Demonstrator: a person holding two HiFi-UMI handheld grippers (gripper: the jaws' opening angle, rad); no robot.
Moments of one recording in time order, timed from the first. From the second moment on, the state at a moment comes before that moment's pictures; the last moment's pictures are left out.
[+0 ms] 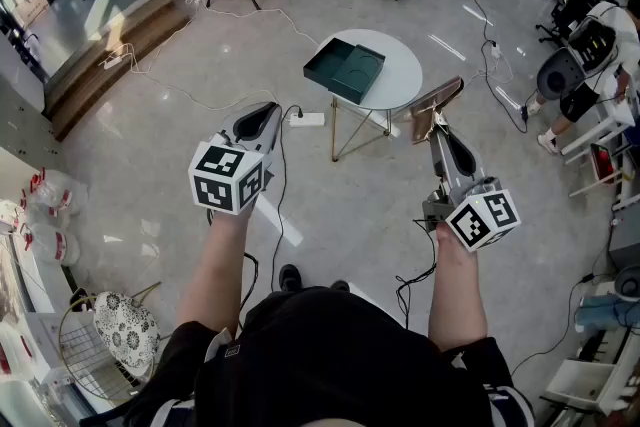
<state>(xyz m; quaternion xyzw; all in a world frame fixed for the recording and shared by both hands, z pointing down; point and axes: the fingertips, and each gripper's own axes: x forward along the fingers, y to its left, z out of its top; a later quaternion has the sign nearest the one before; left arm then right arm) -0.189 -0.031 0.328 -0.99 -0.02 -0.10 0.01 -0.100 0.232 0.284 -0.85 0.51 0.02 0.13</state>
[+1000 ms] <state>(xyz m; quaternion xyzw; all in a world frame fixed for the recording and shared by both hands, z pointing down) -0.186 0.053 0.337 -0.99 -0.05 -0.11 0.02 -0.112 0.313 0.304 -0.87 0.48 0.02 0.13</state>
